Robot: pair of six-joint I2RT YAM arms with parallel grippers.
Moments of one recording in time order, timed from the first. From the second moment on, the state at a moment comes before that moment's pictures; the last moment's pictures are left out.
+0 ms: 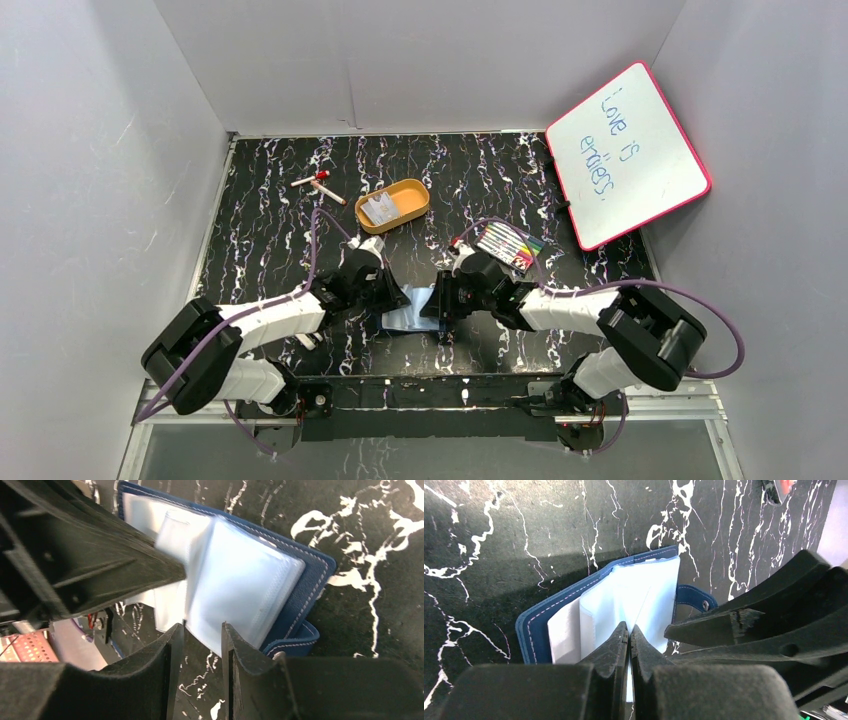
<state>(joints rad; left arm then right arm) -0.76 1.31 0.52 0.05 0.08 -0.91 0.89 1.43 0.52 0.26 -0.25 0.80</state>
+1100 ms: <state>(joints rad) -0.74 1.24 0.32 0.37 0.15 -1.15 0.89 1.51 0.52 0.42 -0.41 0.91</state>
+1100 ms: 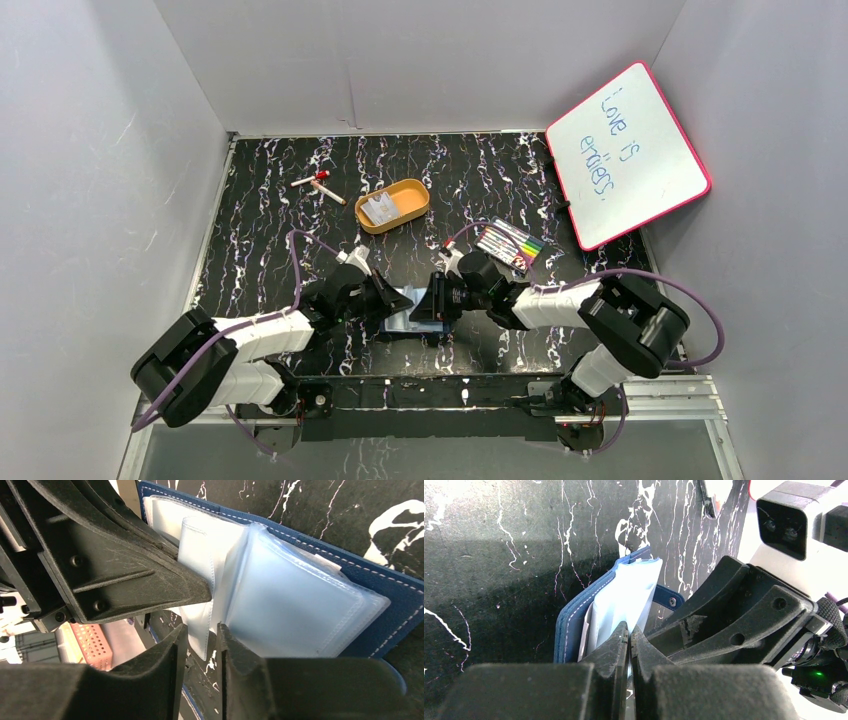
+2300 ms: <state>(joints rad) -0.74 1.16 0.49 -0.01 0.01 -0.95 0.89 1.57 0.64 0.36 -0.43 0.78</state>
